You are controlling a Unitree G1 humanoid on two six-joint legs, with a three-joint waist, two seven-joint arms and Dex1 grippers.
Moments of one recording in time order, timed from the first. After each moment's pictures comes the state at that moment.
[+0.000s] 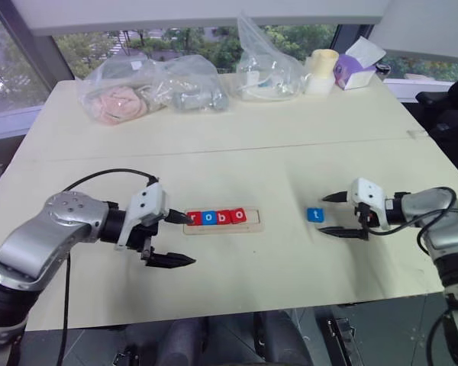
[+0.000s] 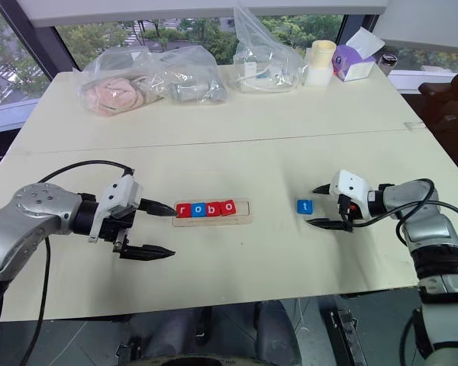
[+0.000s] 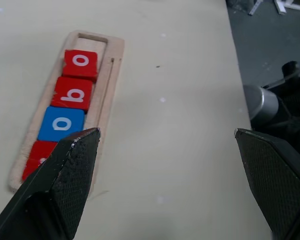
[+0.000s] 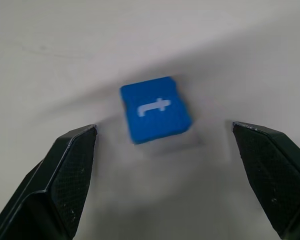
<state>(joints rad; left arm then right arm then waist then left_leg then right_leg) -0.31 0.96 -0.06 -0.45 -0.58 0.71 -1.20 -0.52 -0.83 0.07 0.57 0.12 -0.10 1.35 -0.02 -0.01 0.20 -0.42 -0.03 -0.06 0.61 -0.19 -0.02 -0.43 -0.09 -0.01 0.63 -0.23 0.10</state>
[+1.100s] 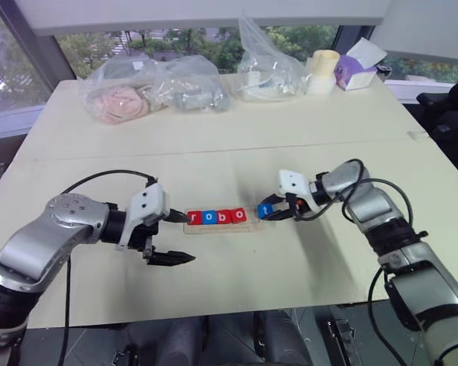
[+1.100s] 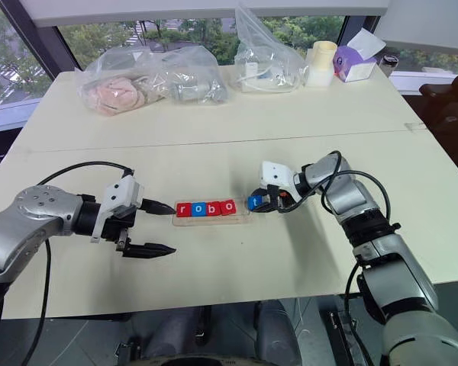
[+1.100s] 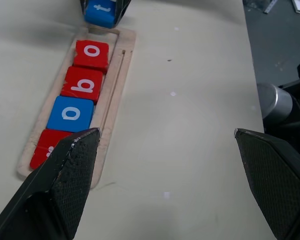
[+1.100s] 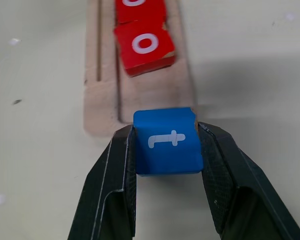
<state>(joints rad) -0.30 0.95 -0.09 -0.43 -0.53 0.69 -1.16 -0.80 -0.58 0.34 0.46 -0.01 0.12 1.35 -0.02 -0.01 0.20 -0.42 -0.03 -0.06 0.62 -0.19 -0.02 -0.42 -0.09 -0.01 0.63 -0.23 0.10</state>
